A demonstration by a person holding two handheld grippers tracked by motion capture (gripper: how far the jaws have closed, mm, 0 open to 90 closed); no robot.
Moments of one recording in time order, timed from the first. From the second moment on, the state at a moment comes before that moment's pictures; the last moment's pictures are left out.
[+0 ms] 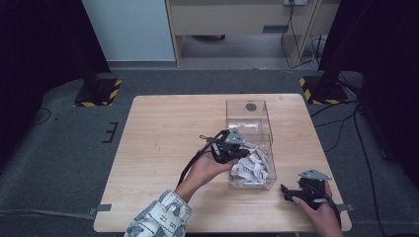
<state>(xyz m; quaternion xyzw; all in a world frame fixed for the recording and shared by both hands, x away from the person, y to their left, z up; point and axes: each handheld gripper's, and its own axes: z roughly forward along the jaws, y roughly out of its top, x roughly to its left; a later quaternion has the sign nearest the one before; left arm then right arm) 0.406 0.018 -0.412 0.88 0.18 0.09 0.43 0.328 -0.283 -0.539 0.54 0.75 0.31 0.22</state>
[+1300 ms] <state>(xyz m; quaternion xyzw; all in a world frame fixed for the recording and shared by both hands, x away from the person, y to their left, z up) 0.403 0.037 -0.382 0.87 0.18 0.09 0.46 0.328 -0.283 -0.539 0.54 0.75 0.31 0.22</state>
